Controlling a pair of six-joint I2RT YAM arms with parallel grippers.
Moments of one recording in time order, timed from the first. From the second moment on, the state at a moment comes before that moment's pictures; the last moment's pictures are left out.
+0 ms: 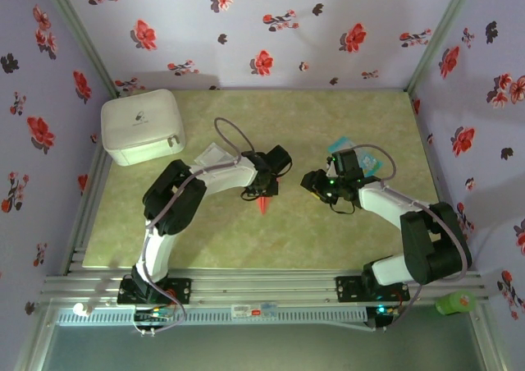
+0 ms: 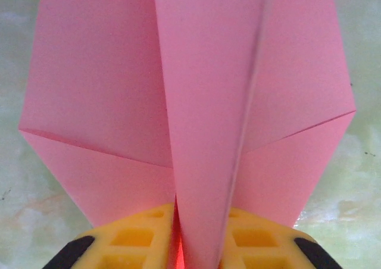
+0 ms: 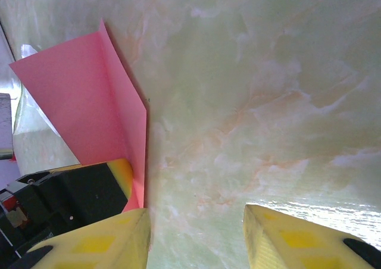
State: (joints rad) left arm -0.88 2.07 1.45 -0.71 -0.18 -0.80; right arm 0.33 1.41 0.65 -0.17 -0.45 0.83
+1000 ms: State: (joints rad) left arm -0.88 2.05 1.44 -0.67 -0.14 -0.83; right arm 0.33 1.41 0.65 -0.17 -0.45 0.83
